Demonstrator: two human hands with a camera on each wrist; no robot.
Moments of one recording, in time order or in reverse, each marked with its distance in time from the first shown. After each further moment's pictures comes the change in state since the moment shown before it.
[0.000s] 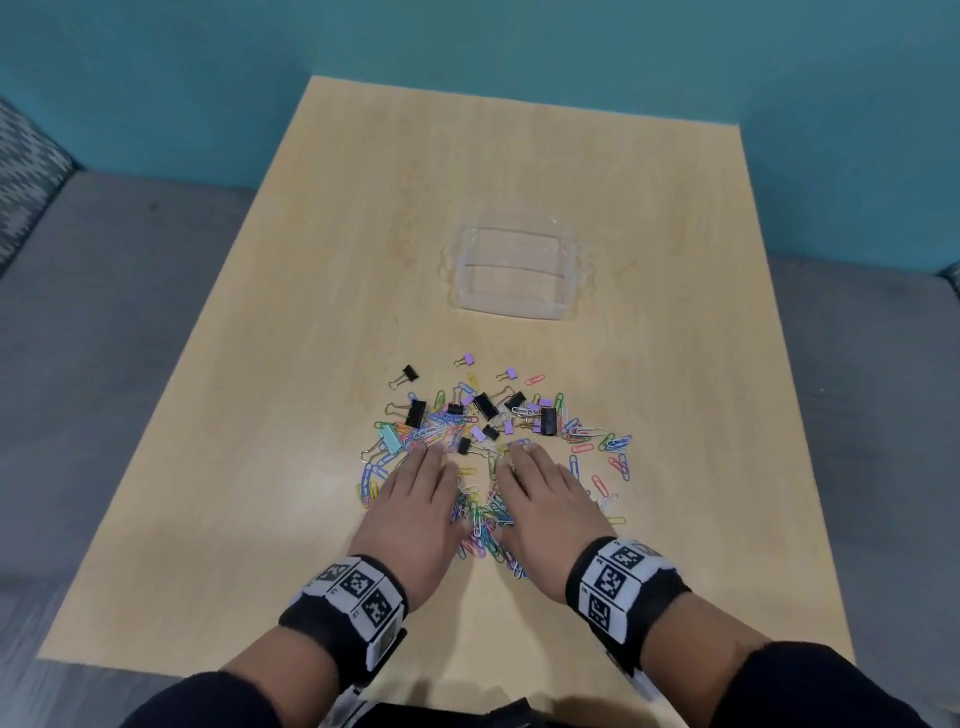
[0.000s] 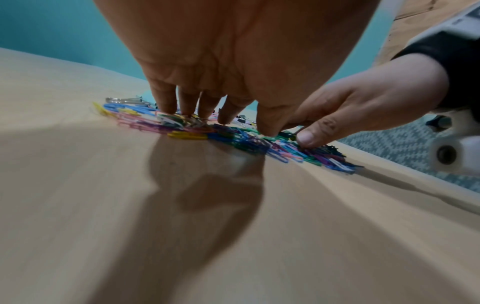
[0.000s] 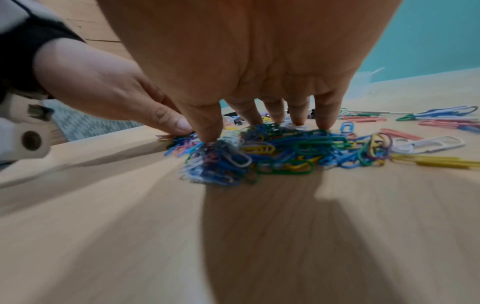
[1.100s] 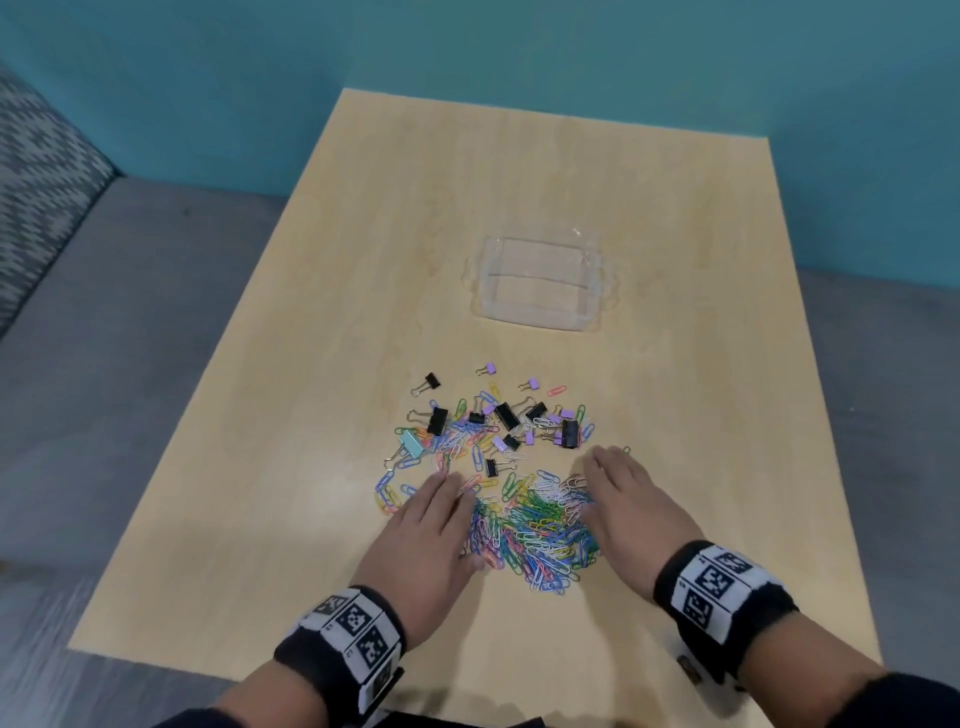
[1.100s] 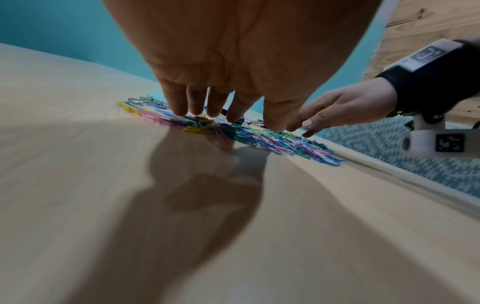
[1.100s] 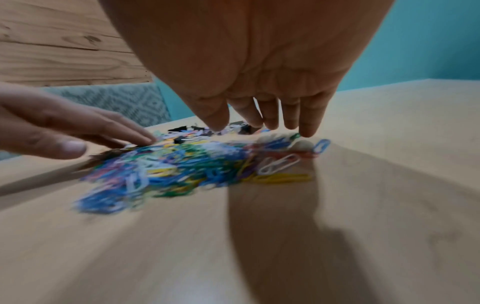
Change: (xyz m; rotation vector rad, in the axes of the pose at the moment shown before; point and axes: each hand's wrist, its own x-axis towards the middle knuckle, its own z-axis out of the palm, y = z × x) left_hand -0.022 -0.007 0.002 -0.040 -0.030 0.081; right_hand -0.014 0.063 -0.009 0.019 0.071 0.039
